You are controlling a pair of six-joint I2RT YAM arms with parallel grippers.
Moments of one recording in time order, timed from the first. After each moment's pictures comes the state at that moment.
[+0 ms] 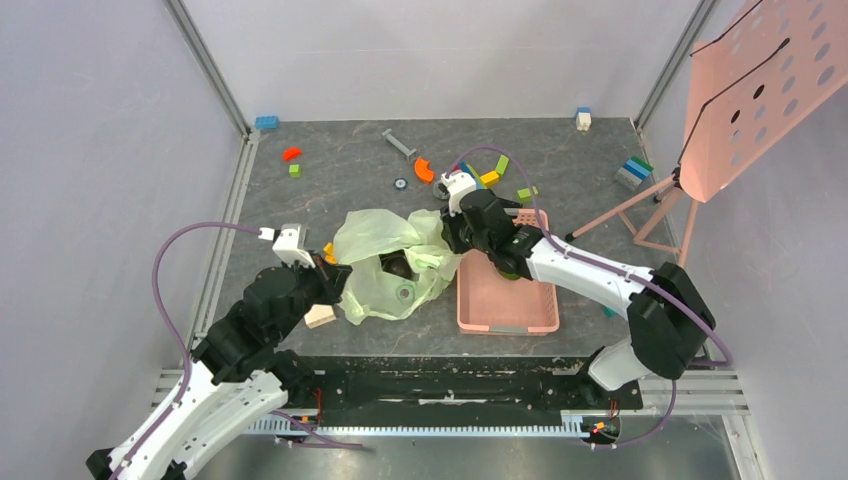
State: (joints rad) left arm -0.70 0.42 0.67 -0.60 -0.28 -0.56; right arm 0.77 1.50 1.00 -0.07 0.10 0.18
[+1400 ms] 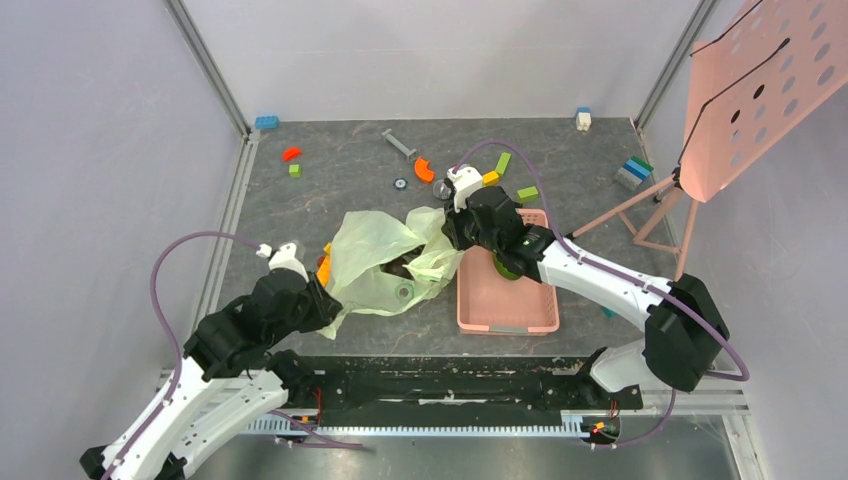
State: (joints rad) left arm -0.70 0.51 0.82 -1.09 -0.24 -0.81; right arm 0.76 1.42 1.00 -0.07 0.08 0.17
